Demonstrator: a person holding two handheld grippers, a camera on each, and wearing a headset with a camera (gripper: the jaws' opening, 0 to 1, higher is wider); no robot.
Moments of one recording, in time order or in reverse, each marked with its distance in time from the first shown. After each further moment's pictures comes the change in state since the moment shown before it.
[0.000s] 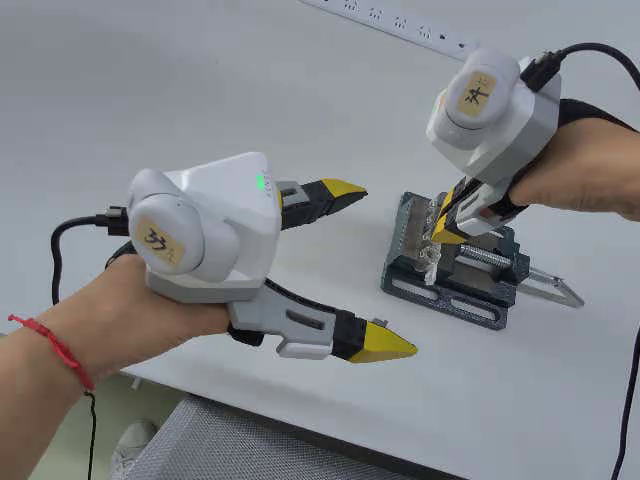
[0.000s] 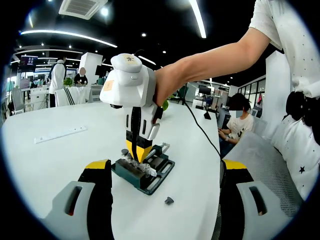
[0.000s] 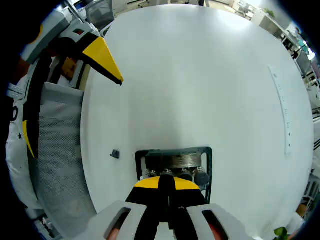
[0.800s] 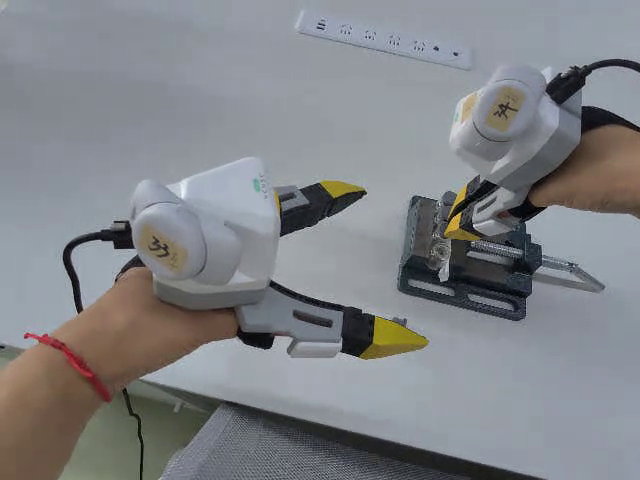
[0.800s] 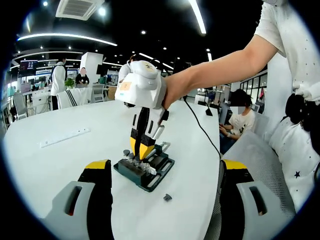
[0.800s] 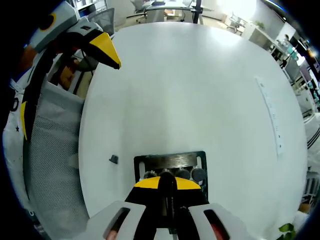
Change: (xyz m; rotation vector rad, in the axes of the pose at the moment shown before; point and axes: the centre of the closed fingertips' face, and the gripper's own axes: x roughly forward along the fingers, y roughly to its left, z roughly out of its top) left arm -0.014 -0.010 0.012 0.025 0.041 0.031; right arm -0.013 -0.001 -0.004 0.018 -0.185 -0.076
